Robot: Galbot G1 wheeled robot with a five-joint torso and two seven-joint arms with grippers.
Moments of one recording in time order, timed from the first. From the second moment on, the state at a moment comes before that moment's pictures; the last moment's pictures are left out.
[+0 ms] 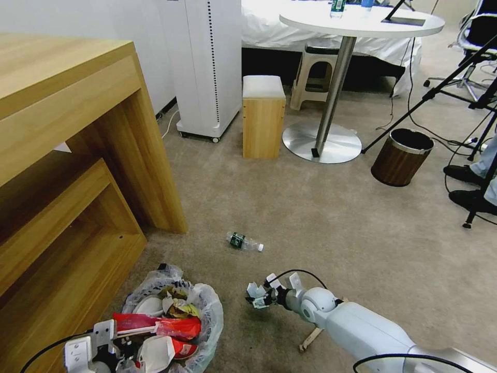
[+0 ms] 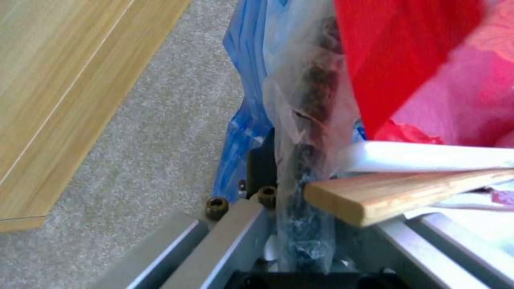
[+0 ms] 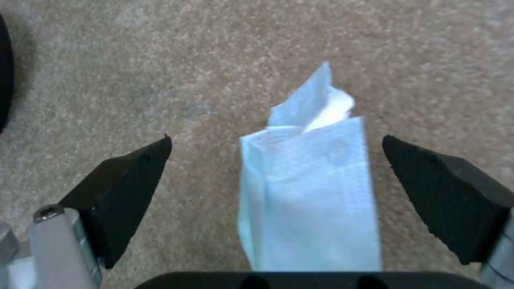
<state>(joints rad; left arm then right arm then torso) 1.93 -1.09 -0.65 -2.31 -0.84 0.65 -0.60 -0.67 1.12 -0.57 1.07 0.82 -0.19 -0.22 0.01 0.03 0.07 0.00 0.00</state>
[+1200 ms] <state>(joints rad) 1.92 -1.10 -0.60 -2.30 -0.80 0.65 -0.59 -0.70 1.09 -0.53 1.05 0.76 -0.11 -0.24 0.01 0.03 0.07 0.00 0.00</state>
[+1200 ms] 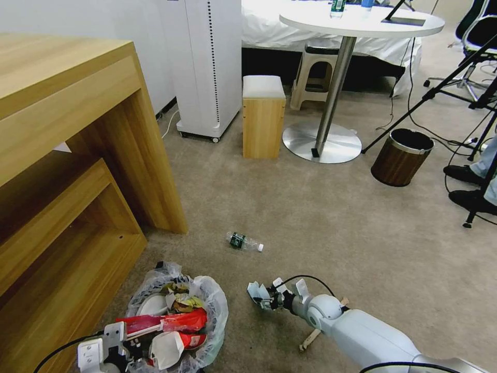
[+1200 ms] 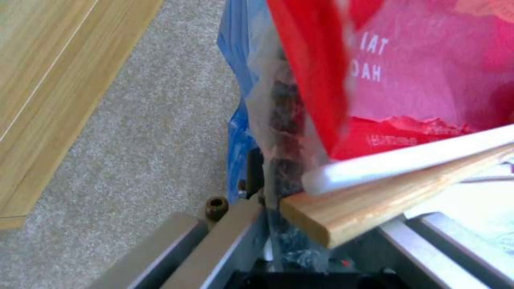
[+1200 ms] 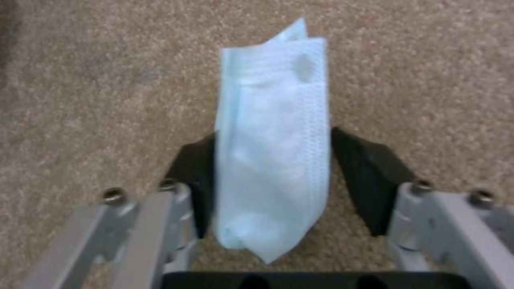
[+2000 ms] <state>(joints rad) 1.93 -1.04 -0.66 -2.38 -0.98 0.67 -0.67 -0.69 1.11 -0.54 1.03 0.74 -0.09 -0.24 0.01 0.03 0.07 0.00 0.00</state>
